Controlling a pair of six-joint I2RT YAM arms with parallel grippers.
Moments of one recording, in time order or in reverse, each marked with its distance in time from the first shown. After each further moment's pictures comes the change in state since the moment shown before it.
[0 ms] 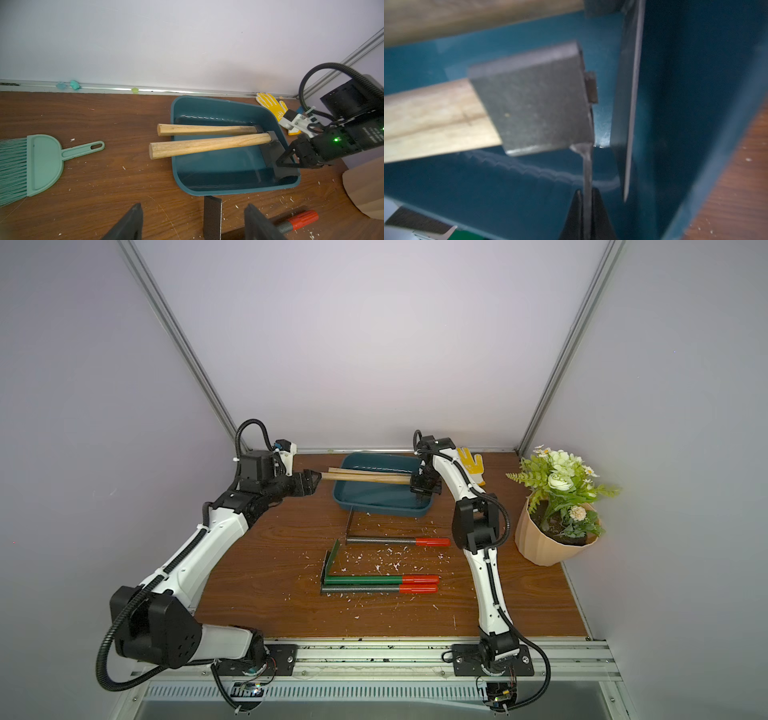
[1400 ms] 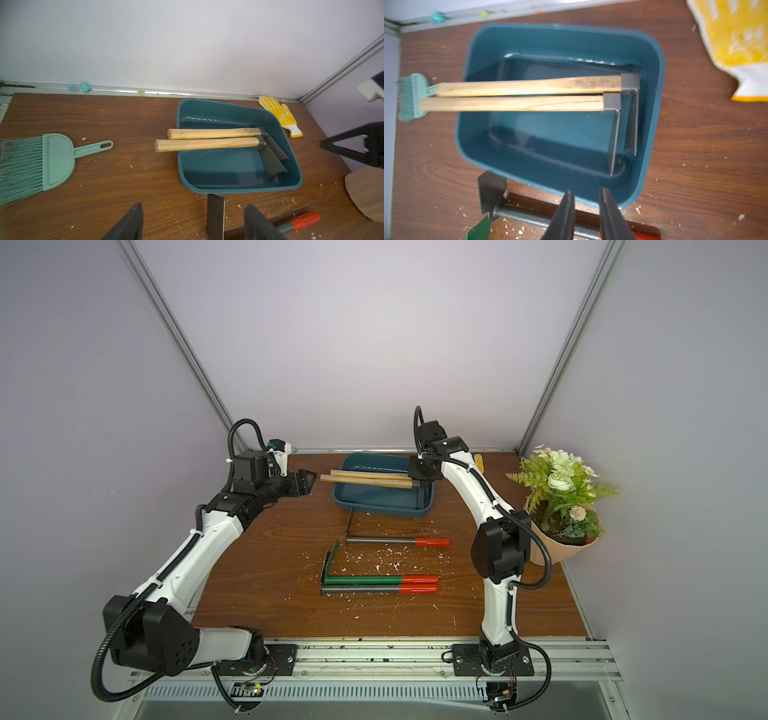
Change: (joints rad) left arm 0.025 -0.044 -0.011 -0.026 -0.011 0.006; right arm 0.146 -0.599 -0.522 0.435 0.208 -0.047
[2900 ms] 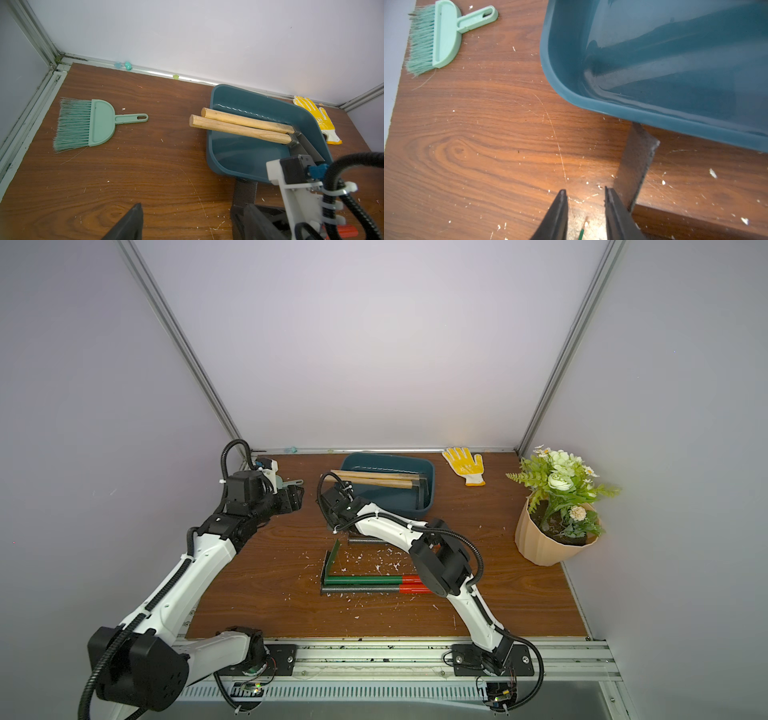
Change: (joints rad) left arm 0.012 -0.154 -0.189 -0.003 -0.167 -0.058; right arm 0.502 0.317 -0.016 0.325 0.288 0.474
